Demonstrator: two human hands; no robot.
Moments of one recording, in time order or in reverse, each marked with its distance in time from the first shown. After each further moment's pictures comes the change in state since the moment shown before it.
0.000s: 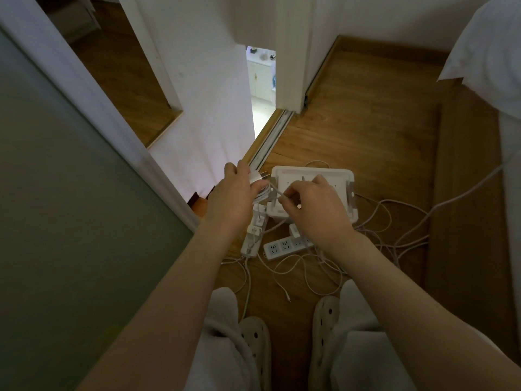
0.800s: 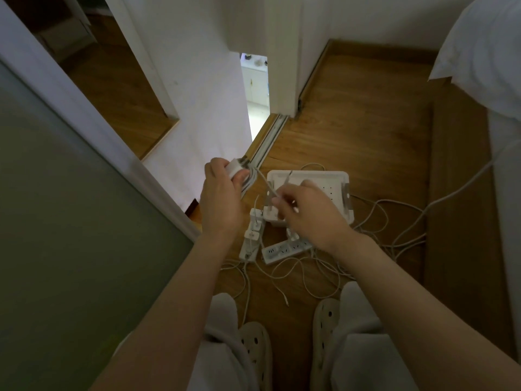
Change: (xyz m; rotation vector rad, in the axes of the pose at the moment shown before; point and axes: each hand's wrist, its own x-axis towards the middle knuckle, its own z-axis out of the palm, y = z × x) left_hand -0.007 0.013 -0.002 -0.366 0.318 -0.106; right_hand -0.005 0.007 -0.010 0.261 -0.091 -0.013
